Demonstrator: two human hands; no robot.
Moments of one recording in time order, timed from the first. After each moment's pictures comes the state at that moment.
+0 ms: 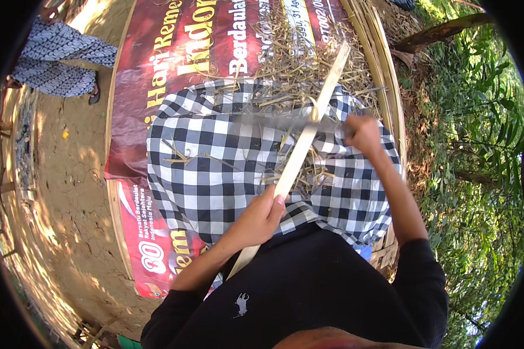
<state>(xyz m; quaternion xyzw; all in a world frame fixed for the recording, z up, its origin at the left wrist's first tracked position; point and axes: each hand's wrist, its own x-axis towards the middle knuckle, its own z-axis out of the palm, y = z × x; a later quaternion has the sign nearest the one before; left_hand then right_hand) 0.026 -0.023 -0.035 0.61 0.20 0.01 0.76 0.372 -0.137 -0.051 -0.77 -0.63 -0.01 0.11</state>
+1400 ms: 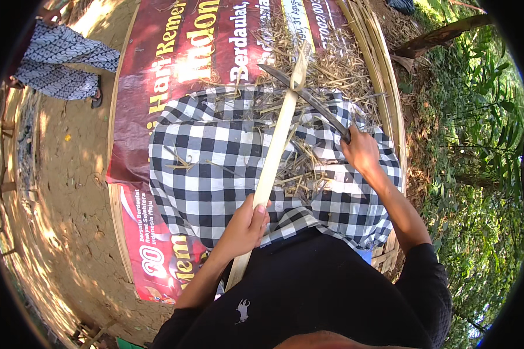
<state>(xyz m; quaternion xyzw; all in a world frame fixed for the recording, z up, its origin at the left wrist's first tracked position) -0.003 -0.017 -0.019 0.50 0.31 -0.01 0.81 0.341 -0.138 -0.053 -0.89 -0.45 0.07 0.00</state>
